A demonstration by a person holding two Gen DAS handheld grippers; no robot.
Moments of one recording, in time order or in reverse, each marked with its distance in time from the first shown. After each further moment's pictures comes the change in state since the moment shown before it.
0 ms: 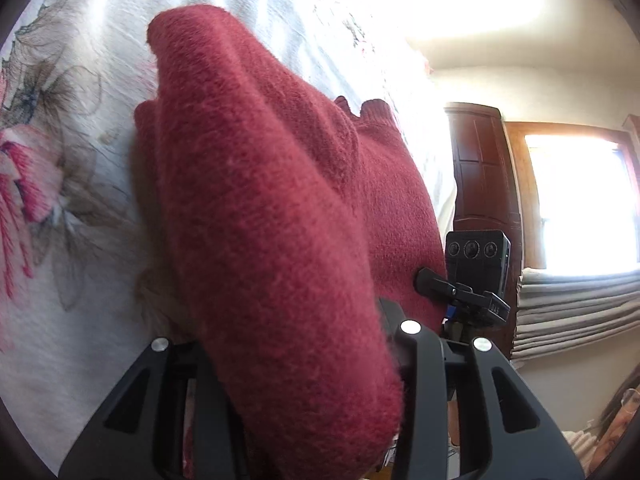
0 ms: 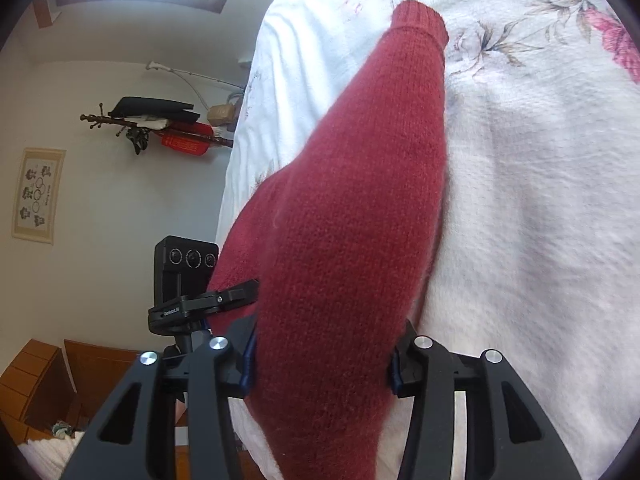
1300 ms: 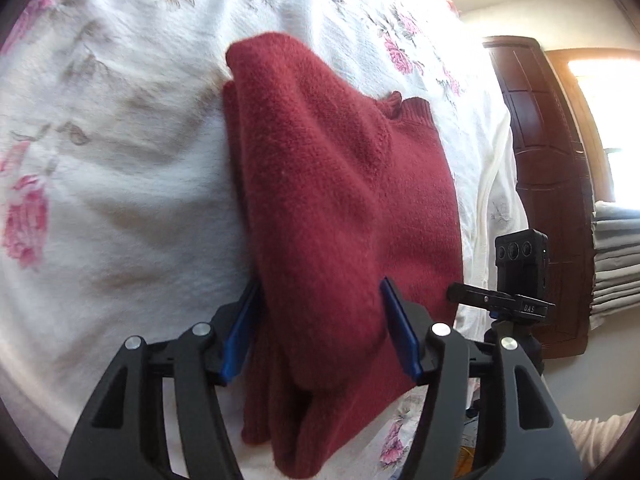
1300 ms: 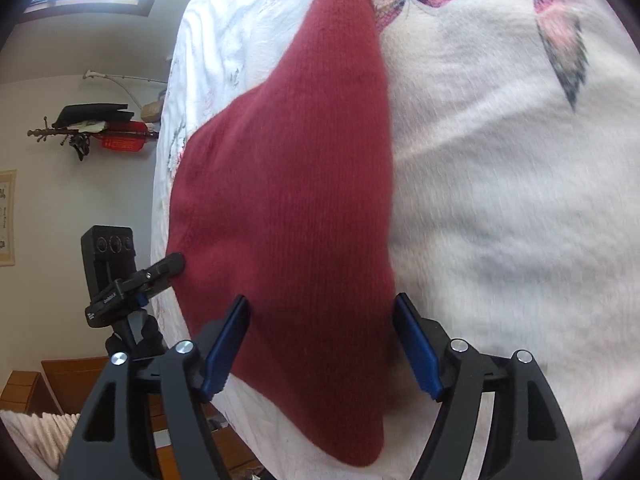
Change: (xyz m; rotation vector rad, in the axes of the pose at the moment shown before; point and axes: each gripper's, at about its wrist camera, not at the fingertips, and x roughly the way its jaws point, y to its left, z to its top) left arm 0.043 -0.042 -0.155 0.129 0.014 0.344; right arm -0.097 -0.100 -0.170 0.159 0.061 -0.206
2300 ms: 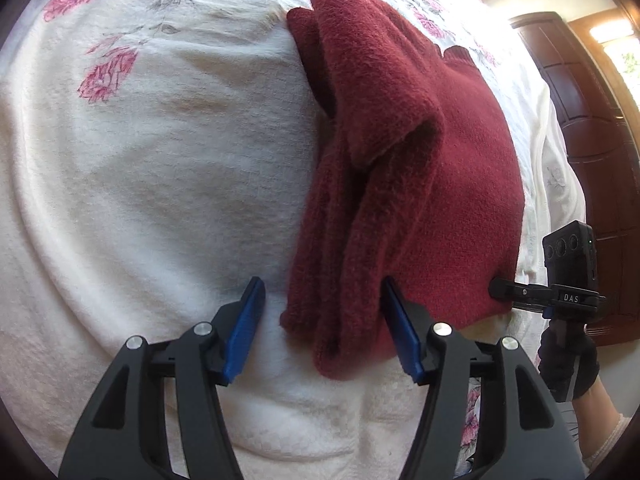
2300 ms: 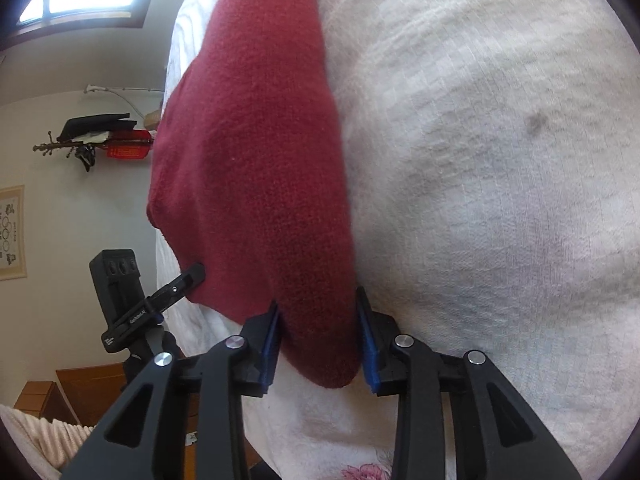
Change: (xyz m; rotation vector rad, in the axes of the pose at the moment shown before) left arm 0.023 0.008 -0.080 0.019 -0.029 0.195; right arm 0.024 -0.033 -0.064 0.063 -0.025 0.069
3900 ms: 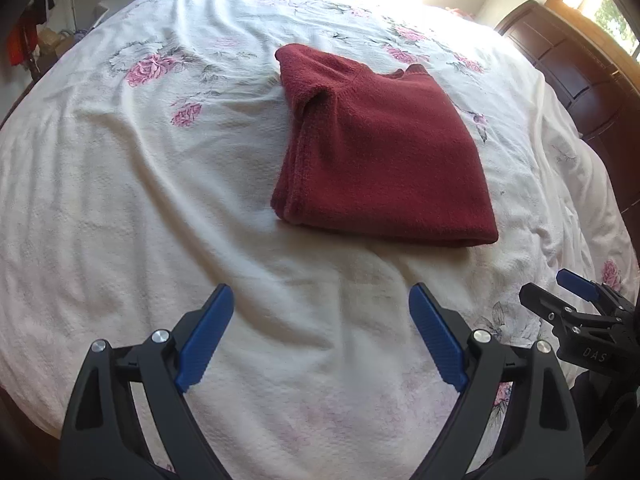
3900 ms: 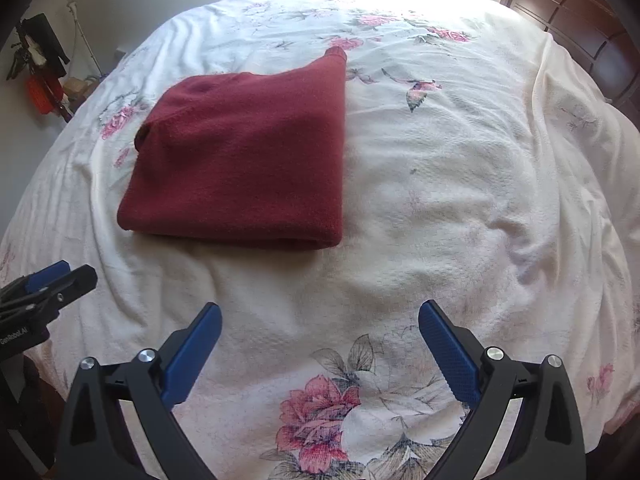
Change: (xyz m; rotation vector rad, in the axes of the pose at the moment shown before) left arm -0.084 -0.073 -0.116 0.131 -0.242 0.269; right arm -0.024 0.131 -0.147 -0.324 -0.430 -0.742
